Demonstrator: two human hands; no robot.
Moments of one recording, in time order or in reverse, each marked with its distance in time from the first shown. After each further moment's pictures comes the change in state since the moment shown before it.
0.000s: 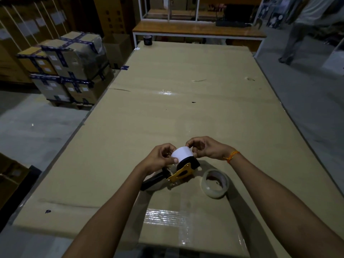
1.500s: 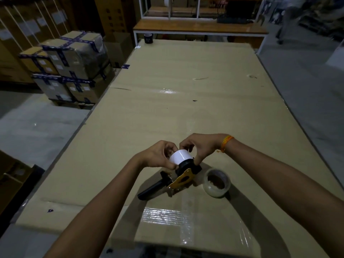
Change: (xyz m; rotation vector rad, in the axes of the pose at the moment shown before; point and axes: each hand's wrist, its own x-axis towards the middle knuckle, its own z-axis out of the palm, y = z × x) left_hand 0.002 0.034 -0.022 0.291 -0.226 -0.012; right_hand 0.019 -0.069 0.004 -0.665 -0.356 -0.042
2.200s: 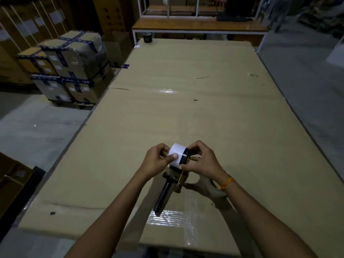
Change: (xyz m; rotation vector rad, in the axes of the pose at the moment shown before) left_hand -0.011 -0.024 0.033 -0.062 0.530 -0.076; right_hand -0.005 -0.014 0.111 0.608 0.940 0.226
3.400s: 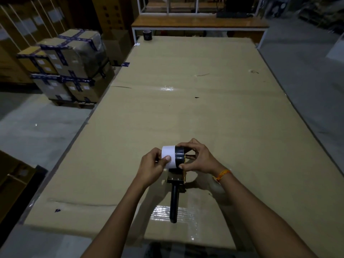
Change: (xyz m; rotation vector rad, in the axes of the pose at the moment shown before) left_hand -0.038 -0.013 -0.011 0.051 0.107 -0.055; right_hand 0.014 0.006 0.013 0.079 -0.217 -0.086
